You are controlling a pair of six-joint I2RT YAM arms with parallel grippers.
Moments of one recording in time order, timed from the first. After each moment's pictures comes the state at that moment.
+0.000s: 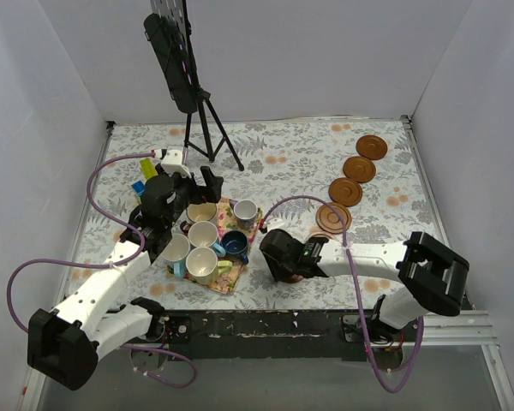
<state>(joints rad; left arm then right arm) -0.43 0.99 0.73 0.10 -0.07 -0.28 1.15 1.52 0.80 -0.35 0.26 0.55</state>
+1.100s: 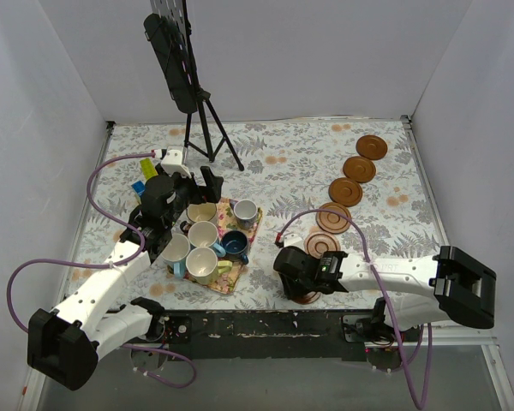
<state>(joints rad) -0.43 0.99 0.73 0.10 -0.07 -0.28 1.24 1.32 0.66 -0.49 0.22 0.73</state>
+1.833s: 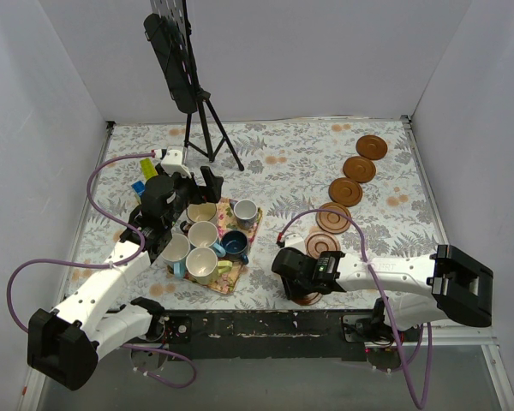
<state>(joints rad) -0.43 0.99 0.73 0.10 -0.07 -0.28 1.25 1.32 0.67 -0.54 0.25 0.81</state>
